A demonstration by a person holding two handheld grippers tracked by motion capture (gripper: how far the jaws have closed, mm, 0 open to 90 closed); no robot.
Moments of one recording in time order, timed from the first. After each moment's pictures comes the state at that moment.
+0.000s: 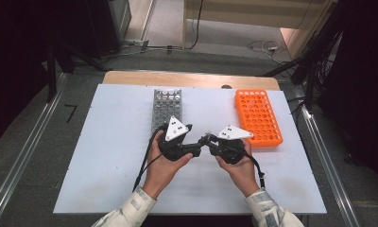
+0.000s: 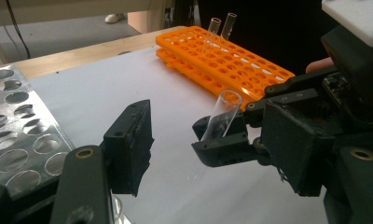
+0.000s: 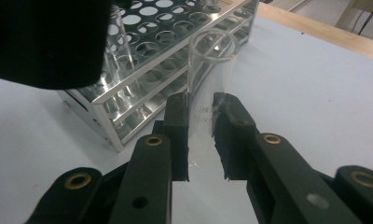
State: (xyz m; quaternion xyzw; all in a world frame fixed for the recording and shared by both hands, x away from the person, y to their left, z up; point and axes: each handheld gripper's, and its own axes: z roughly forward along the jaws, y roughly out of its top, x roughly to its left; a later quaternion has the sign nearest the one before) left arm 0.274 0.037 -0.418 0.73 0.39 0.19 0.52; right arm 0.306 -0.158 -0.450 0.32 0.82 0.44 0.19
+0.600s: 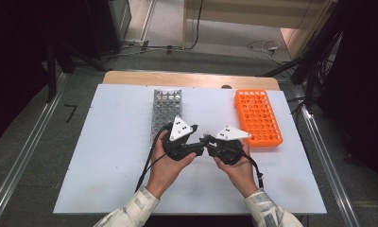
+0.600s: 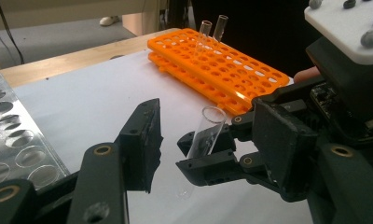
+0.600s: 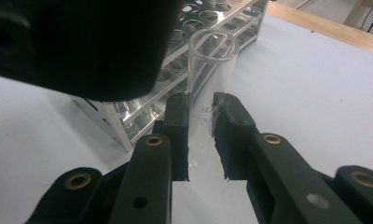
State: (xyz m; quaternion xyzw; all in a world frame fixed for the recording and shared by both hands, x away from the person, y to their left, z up) left arm 0.276 0.027 -0.417 0.74 0.38 0.19 0.53; right arm 0.304 -0.155 -0.450 0.31 0.82 0.44 0.18
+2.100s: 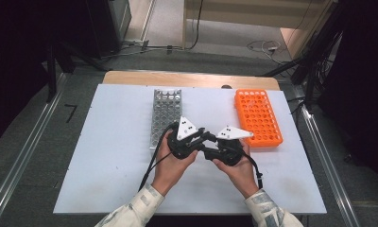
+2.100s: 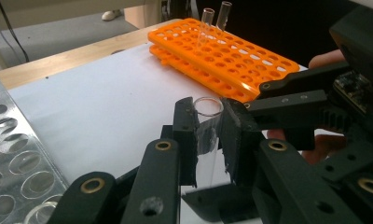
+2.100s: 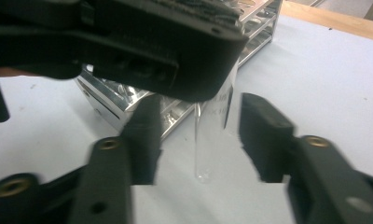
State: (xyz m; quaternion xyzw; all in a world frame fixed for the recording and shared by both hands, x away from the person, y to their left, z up) left arm 0.285 0.020 -0.419 0.75 0.37 0.20 0.51; right arm 0.303 -0.155 -0.448 0.32 0.81 0.47 0.14
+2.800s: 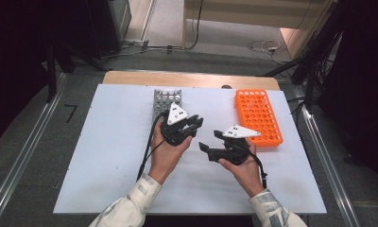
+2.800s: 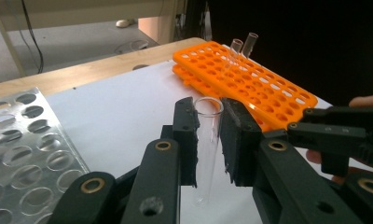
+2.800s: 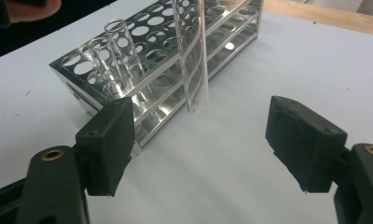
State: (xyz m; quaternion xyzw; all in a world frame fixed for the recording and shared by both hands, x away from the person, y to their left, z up) left arm 0.307 0.040 -0.401 0.71 0.41 0.21 0.53; right arm 0.307 -0.170 -0.448 0.34 0.80 0.47 0.14
